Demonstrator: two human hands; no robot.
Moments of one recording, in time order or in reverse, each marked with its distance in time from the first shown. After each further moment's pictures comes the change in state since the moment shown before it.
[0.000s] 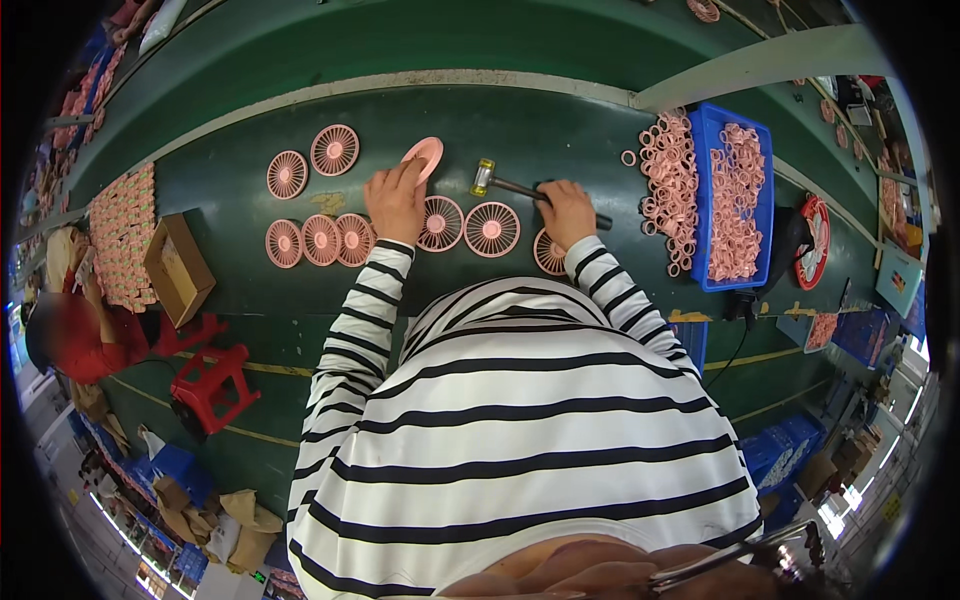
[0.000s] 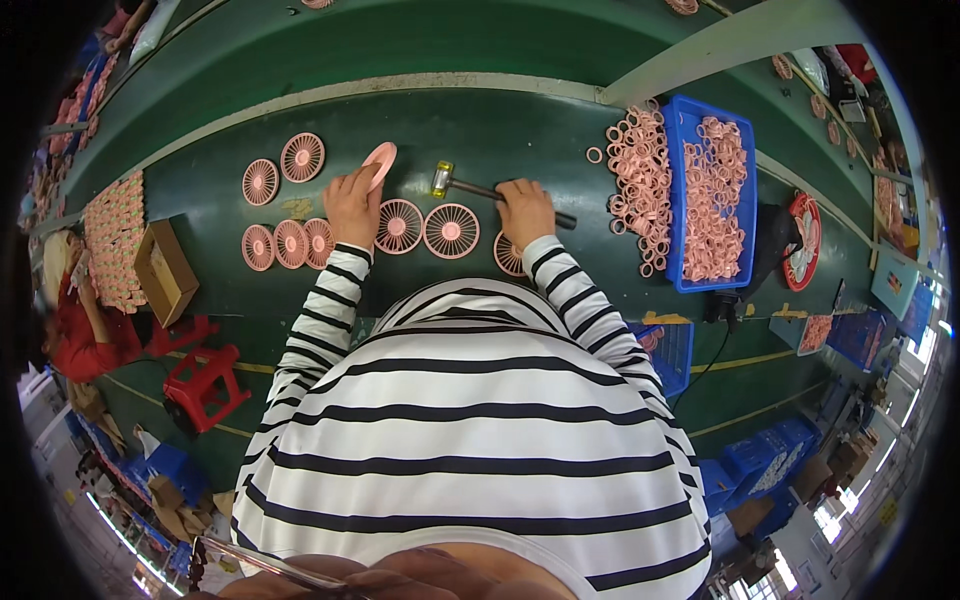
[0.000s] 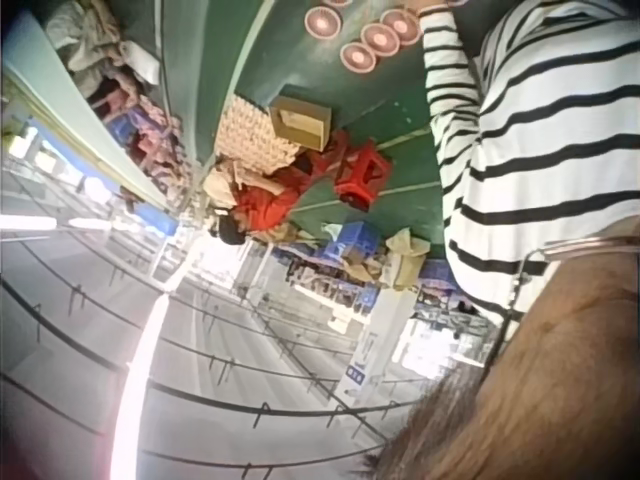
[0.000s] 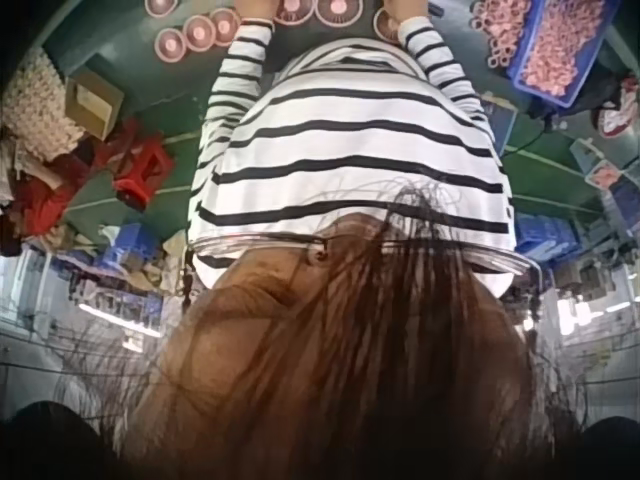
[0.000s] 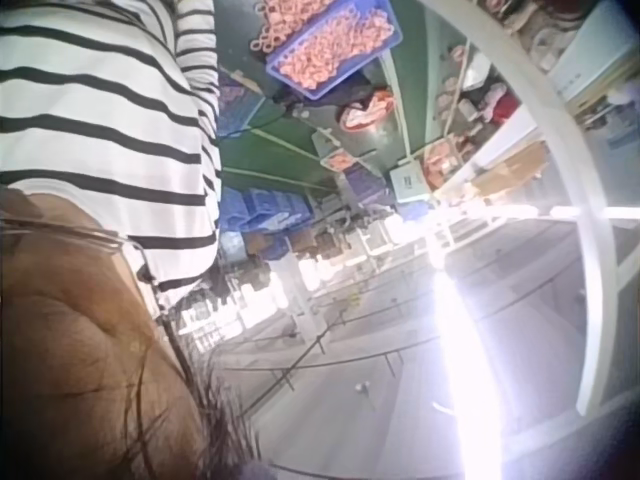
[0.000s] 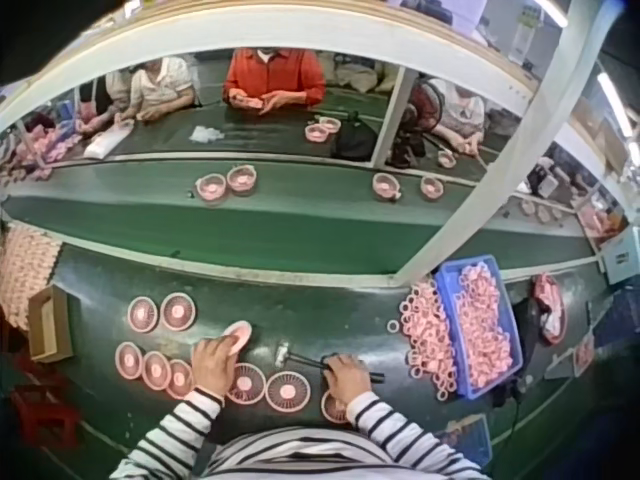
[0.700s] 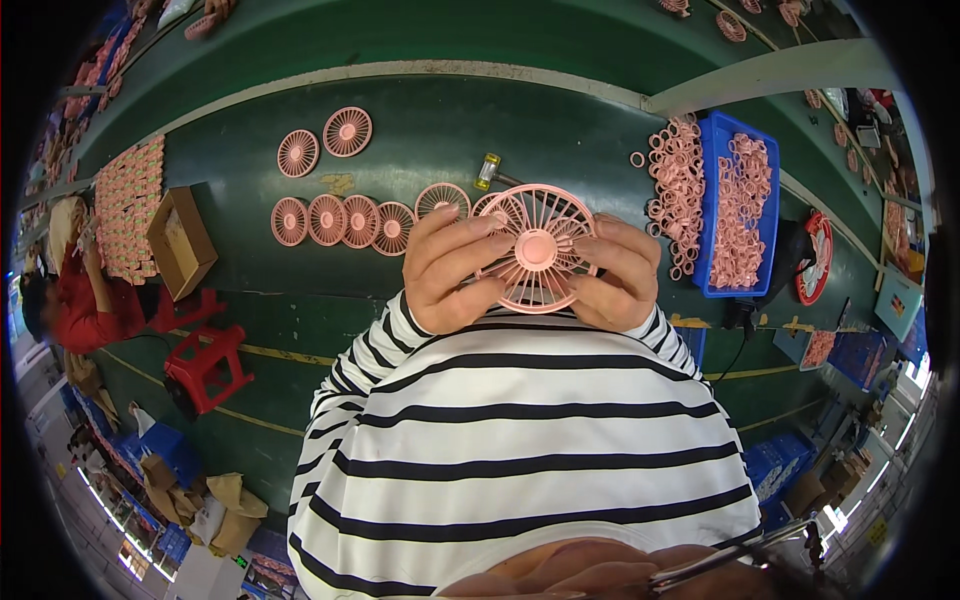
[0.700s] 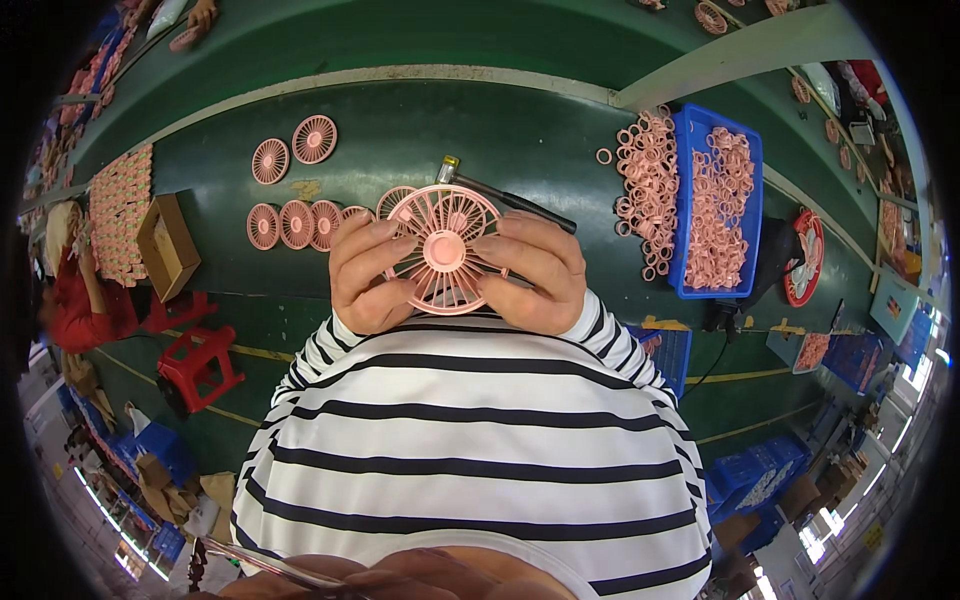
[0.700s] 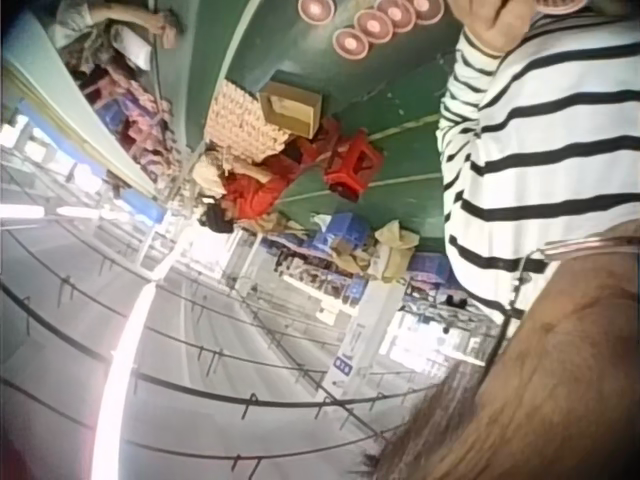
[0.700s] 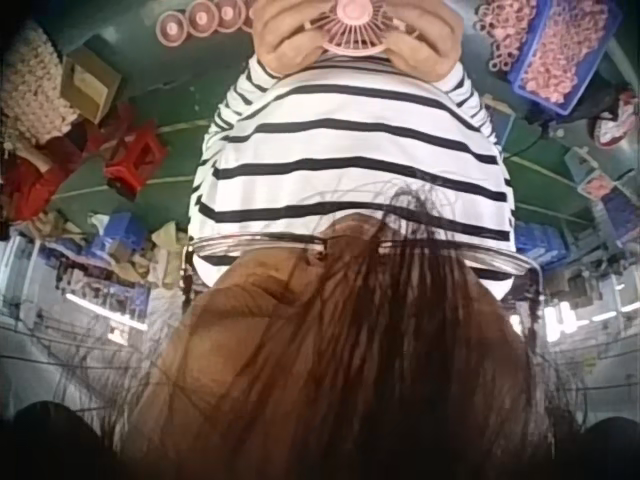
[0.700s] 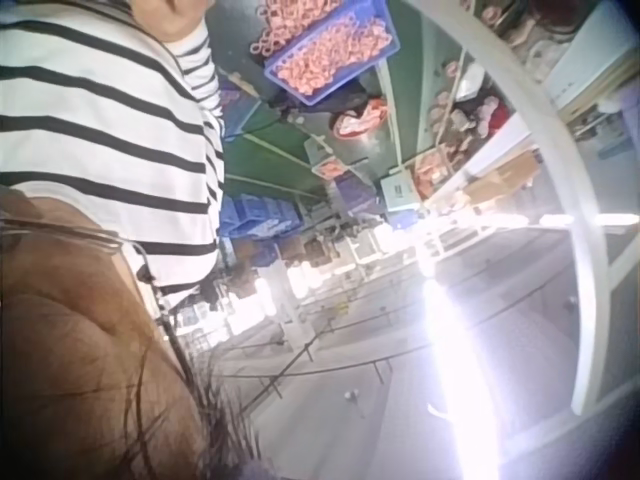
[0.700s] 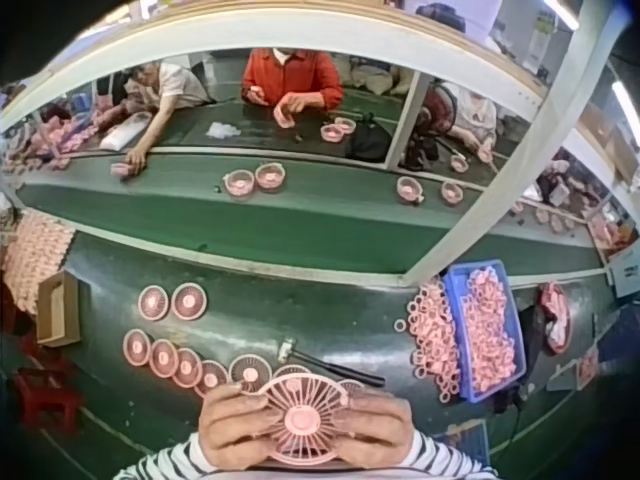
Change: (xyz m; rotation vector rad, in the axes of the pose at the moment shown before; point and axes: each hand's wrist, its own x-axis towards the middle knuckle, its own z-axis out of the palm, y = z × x) left_hand 0.008 0.113 -0.128 -0.543 0.244 0.552; right_hand -0.027 -0.106 -0.158 0.398 0.549 -0.881
